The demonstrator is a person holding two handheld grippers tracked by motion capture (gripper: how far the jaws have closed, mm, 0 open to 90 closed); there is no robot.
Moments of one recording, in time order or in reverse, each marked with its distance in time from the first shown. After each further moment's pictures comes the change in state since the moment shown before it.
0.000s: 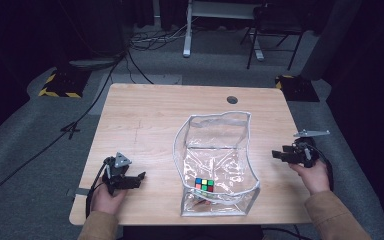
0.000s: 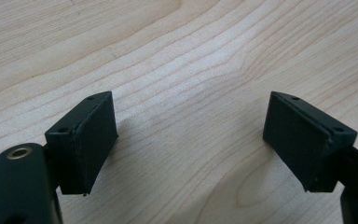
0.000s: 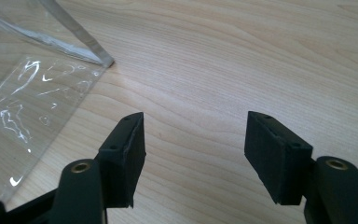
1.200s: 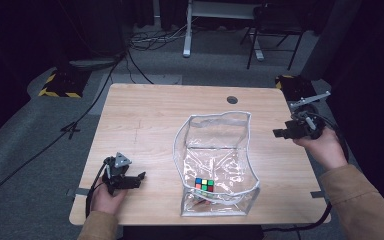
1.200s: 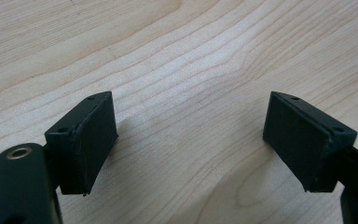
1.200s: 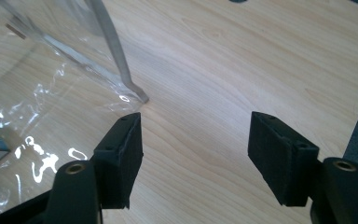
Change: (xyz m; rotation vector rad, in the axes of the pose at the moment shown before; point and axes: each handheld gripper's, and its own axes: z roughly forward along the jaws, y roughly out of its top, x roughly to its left) left arm 0.000 0.000 0.000 -0.001 -0.001 0.001; right arm 0.044 0.107 -0.060 0.138 -0.034 -0.174
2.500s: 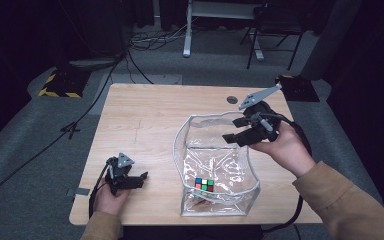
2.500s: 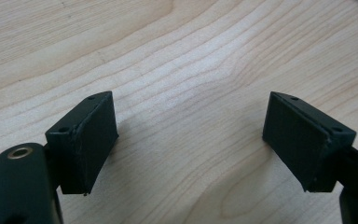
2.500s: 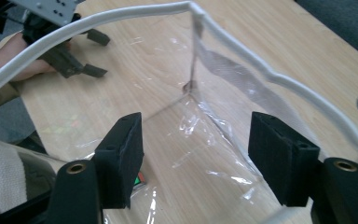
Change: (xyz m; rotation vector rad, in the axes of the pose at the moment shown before) left arm -0.006 0.003 0.003 0.003 0.001 -0.013; right arm 0.145 0.072 -0.026 -0.082 0.218 -0.304
